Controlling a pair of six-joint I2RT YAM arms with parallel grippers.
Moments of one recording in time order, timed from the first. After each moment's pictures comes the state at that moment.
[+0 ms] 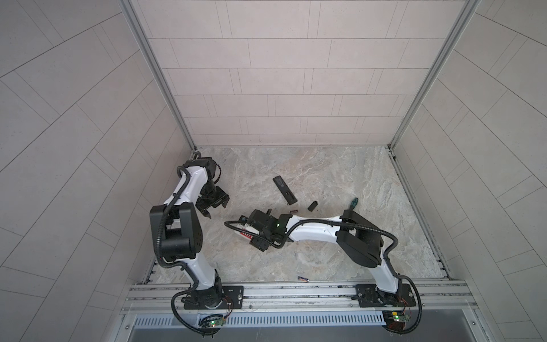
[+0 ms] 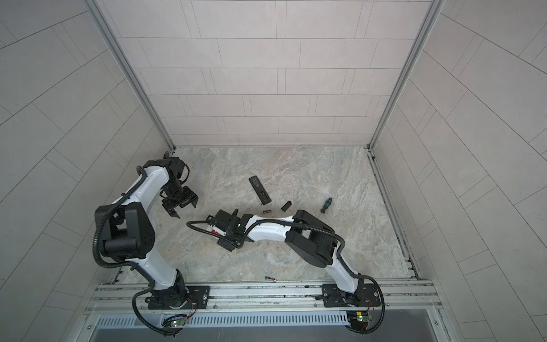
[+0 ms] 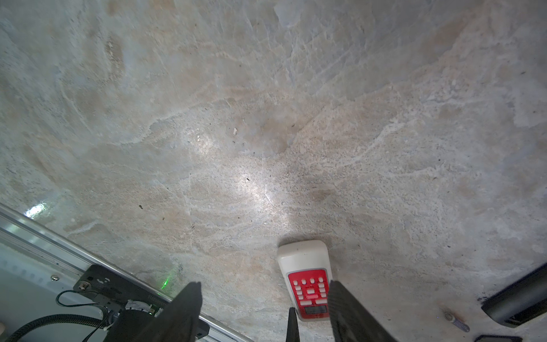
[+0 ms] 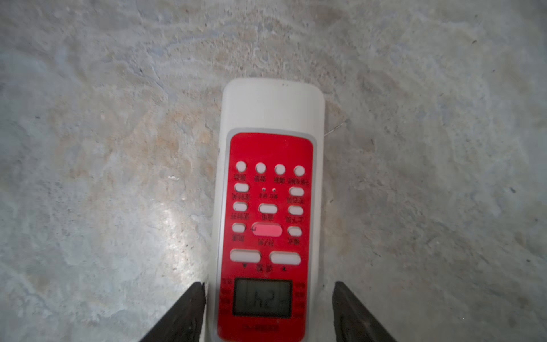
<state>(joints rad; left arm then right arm) 0.11 1.72 1.40 -1.33 0.02 -0.70 1.11 2.14 1.51 -0.39 0.06 -0.02</state>
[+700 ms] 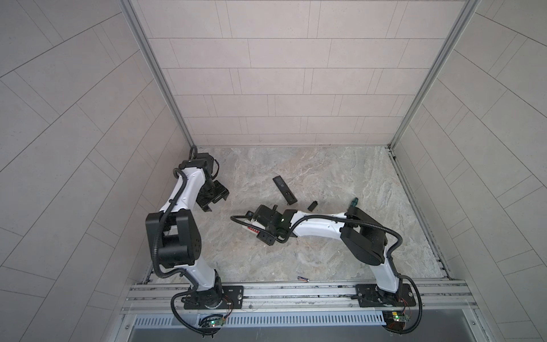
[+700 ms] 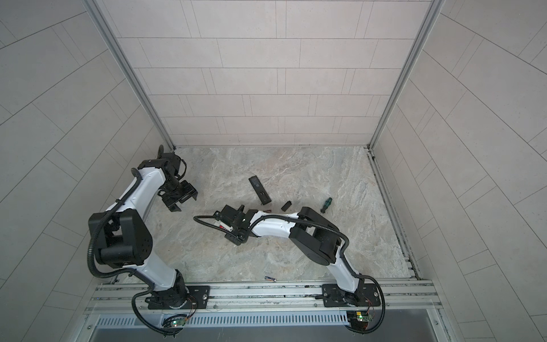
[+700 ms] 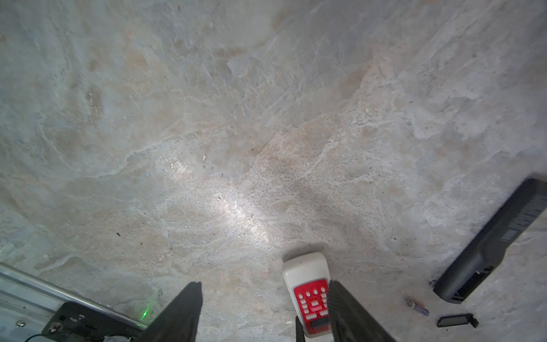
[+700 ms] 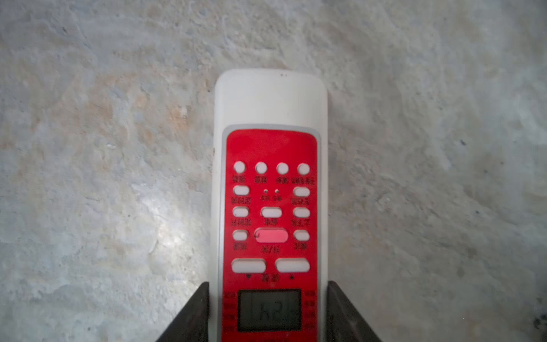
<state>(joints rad) 0.12 1.65 1.40 -1.22 0.05 -0.67 1.03 2.06 1.46 -0.46 0.05 -0.02</state>
